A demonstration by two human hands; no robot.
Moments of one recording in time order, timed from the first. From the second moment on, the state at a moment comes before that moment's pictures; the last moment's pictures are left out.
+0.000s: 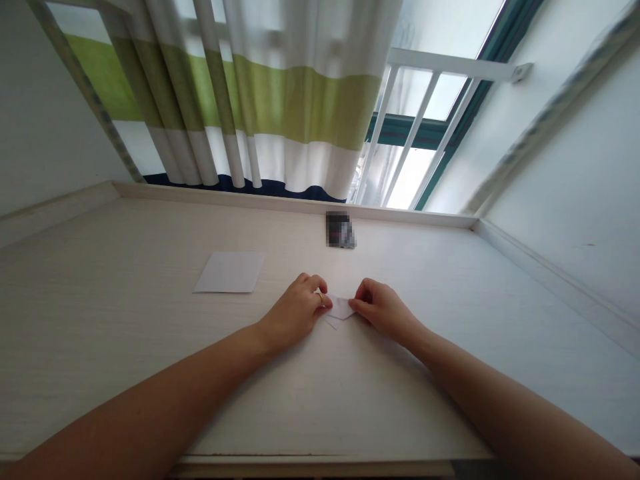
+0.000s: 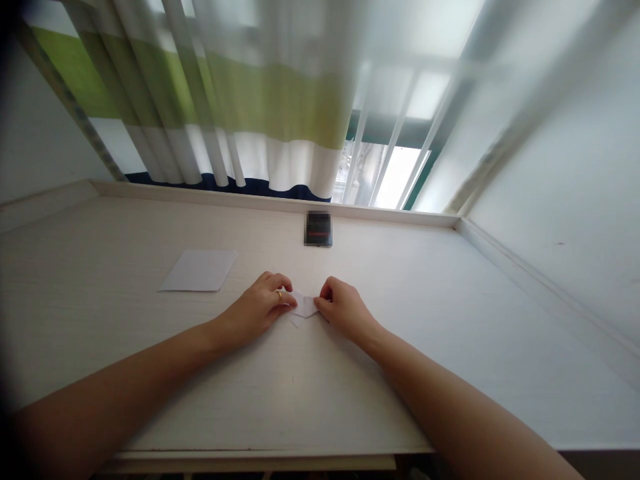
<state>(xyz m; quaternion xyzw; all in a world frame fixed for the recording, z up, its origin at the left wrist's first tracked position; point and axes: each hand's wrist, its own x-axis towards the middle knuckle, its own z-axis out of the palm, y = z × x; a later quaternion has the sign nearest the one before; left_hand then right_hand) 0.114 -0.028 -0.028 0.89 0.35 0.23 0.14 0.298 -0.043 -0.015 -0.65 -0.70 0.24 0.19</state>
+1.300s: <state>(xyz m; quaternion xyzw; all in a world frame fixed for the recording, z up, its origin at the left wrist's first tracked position) 0.118 -0.049 -0.024 0.94 0.33 0.04 -0.08 0.291 -0.075 -0.021 -0.55 -0.80 -0.21 -0.12</state>
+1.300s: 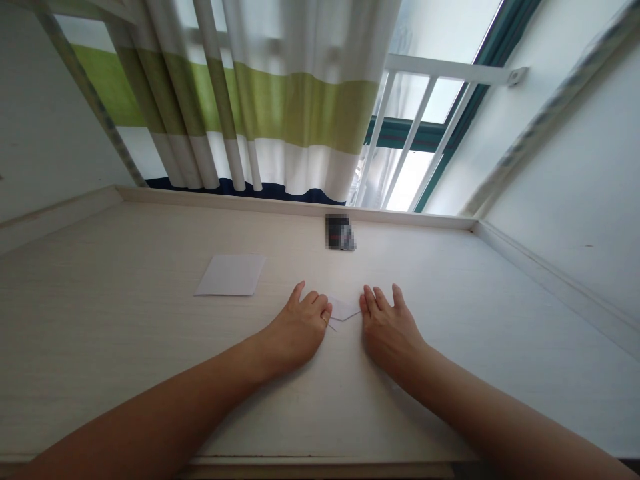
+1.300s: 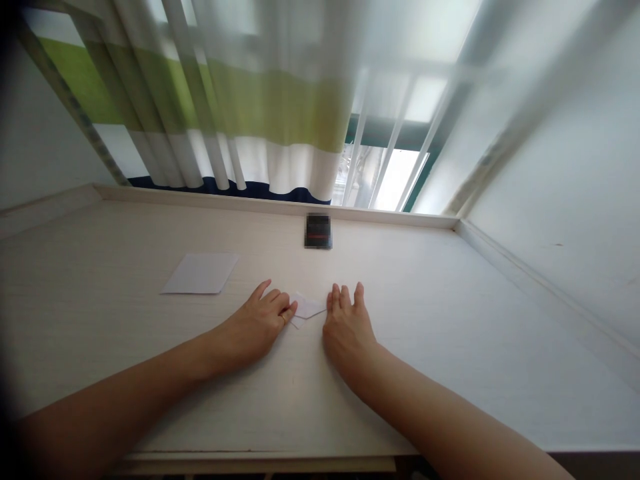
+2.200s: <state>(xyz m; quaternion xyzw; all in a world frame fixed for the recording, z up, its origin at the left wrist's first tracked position) 0.115 -0.053 -0.019 0.94 0.32 0.03 -0.09 0.291 -0.083 0.003 -0.51 -0.85 -0.10 -0.14</state>
